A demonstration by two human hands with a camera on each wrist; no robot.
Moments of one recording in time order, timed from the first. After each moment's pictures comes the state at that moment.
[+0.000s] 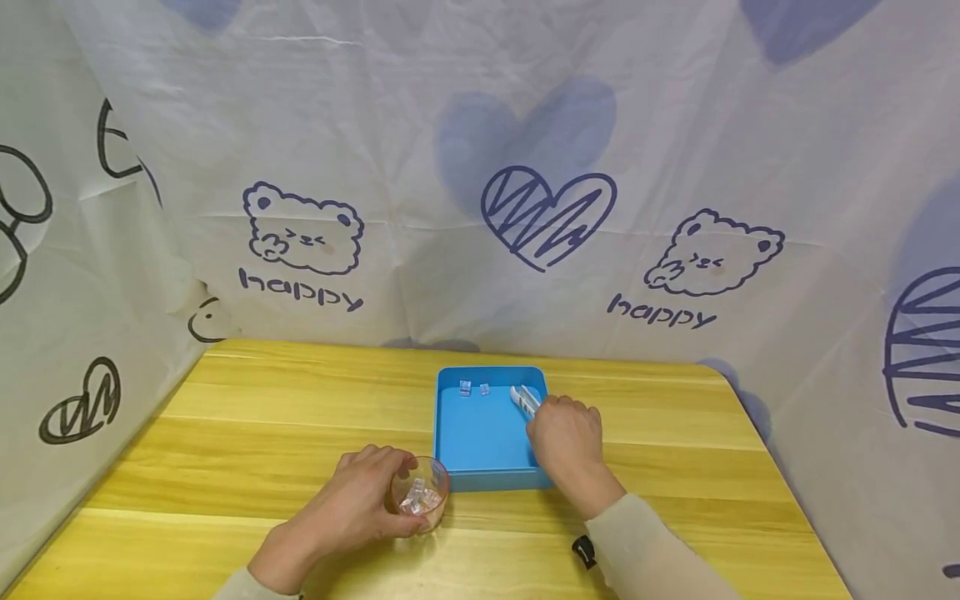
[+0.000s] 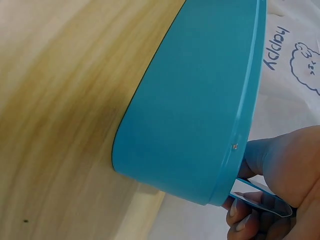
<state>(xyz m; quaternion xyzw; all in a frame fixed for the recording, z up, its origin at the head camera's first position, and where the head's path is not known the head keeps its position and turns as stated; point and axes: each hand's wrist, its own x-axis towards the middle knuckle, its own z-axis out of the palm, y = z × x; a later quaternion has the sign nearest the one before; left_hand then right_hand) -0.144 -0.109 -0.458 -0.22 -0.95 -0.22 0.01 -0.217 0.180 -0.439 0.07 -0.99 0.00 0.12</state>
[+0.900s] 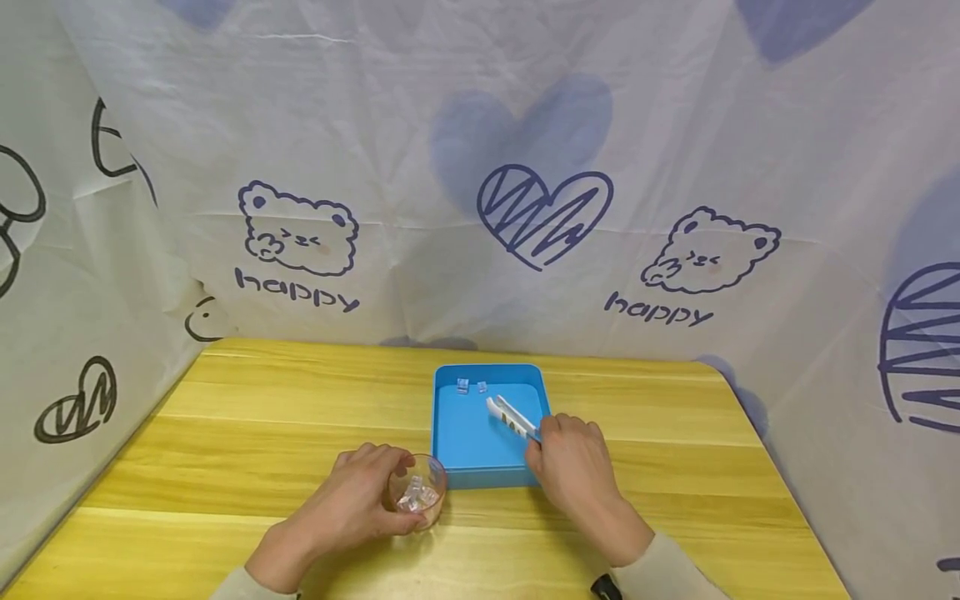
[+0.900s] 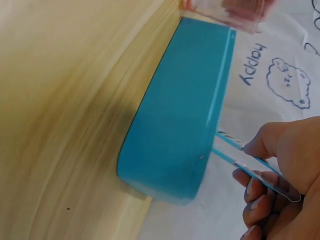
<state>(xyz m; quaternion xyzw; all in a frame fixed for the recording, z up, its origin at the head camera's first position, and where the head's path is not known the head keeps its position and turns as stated) -0.144 -0.108 -0.453 -0.21 -0.95 -0.22 0.00 -0.172 0.193 -0.424 0.17 -0.96 0.07 0.20</state>
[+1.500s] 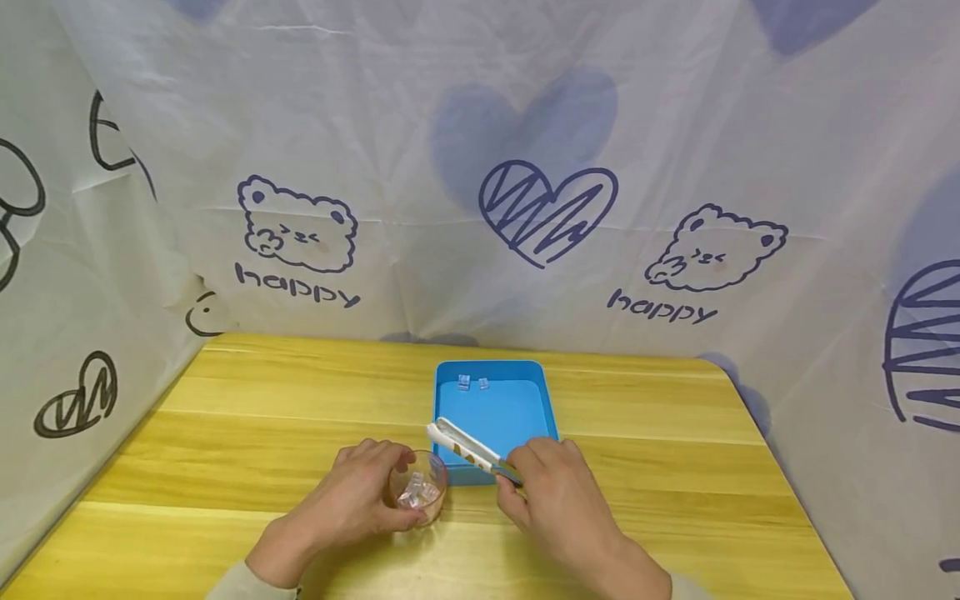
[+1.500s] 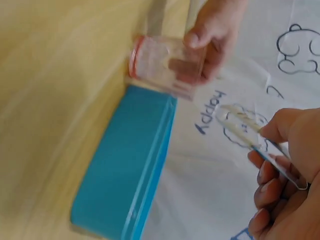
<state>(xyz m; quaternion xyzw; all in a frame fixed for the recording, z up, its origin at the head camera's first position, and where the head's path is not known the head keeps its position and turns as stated) -0.144 -0.108 -0.447 -0.21 -0.95 -0.22 0.00 -0.122 0.174 -0.389 0.31 -0.90 0.14 0.26</state>
